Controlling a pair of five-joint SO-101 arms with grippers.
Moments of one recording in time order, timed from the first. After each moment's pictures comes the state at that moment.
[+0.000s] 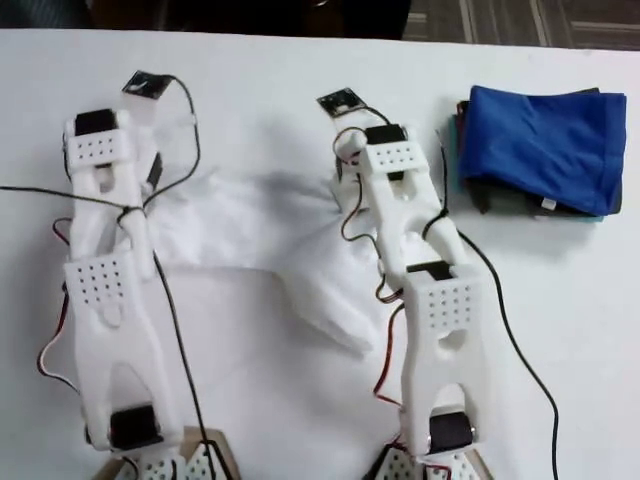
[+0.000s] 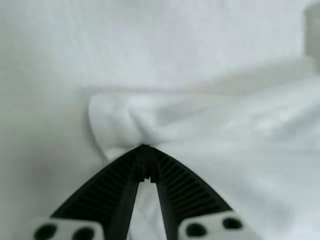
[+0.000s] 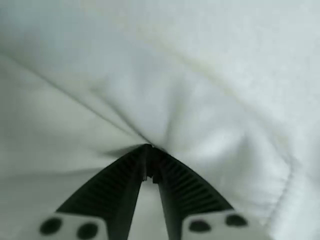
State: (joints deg) left arm -21.0 64.0 -63.0 86.3 -24.7; right arm -14.3 46.5 -31.1 74.2 17.5
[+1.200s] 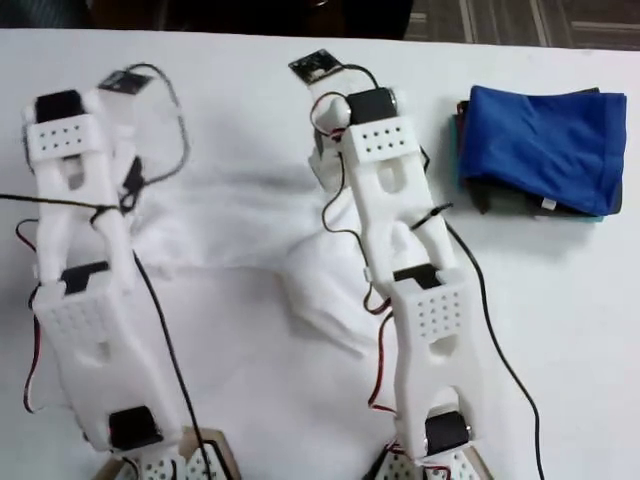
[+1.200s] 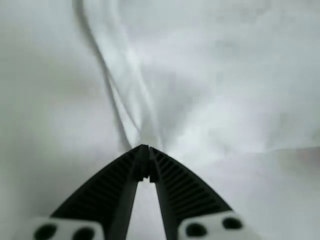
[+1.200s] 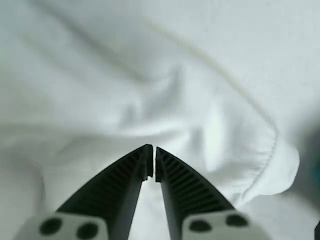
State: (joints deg) left arm -21.4 32.8 -32.5 97.1 -24.5; right arm -19.7 42.6 -54.0 98.1 16.7
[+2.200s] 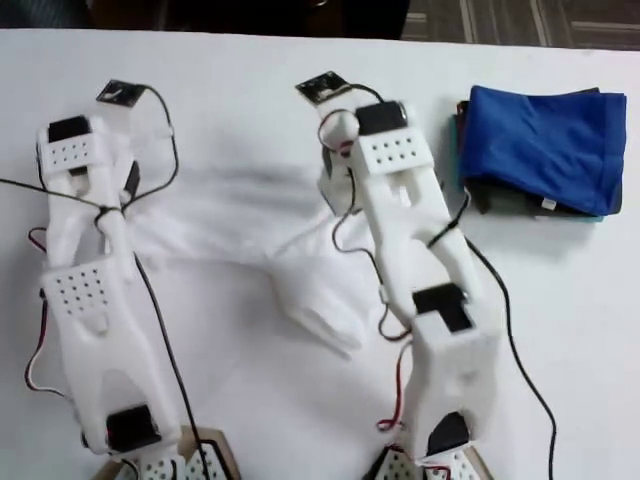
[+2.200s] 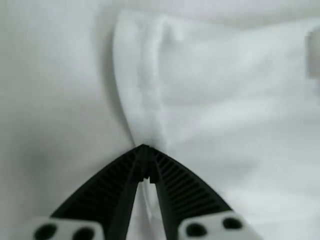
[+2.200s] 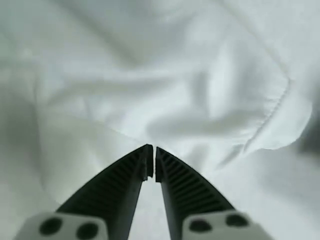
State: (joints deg) left arm -24.9 57.7 -52.1 83.7 -26.2; right arm -19.7 22.3 -21.7 90.6 16.7
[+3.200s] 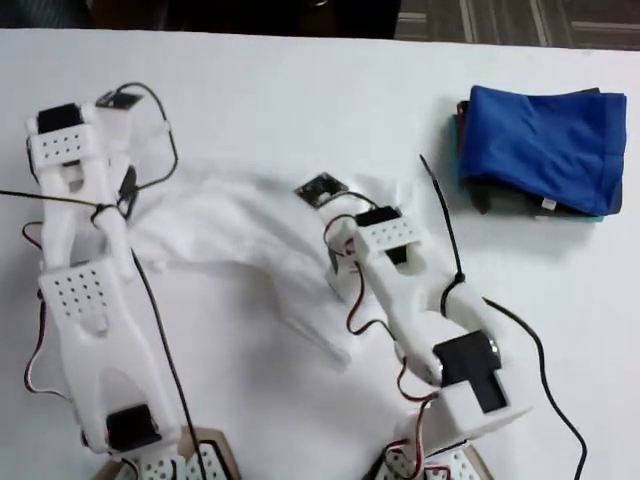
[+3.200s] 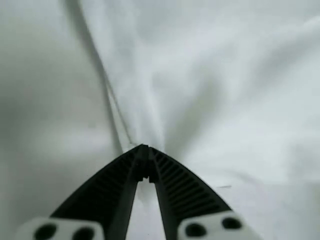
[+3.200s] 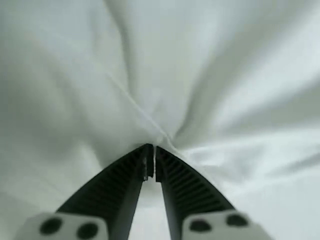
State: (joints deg) left arm -24.9 51.0 -52.7 101.4 -24.2; right arm -22.3 2.8 31.5 61.0 21.4
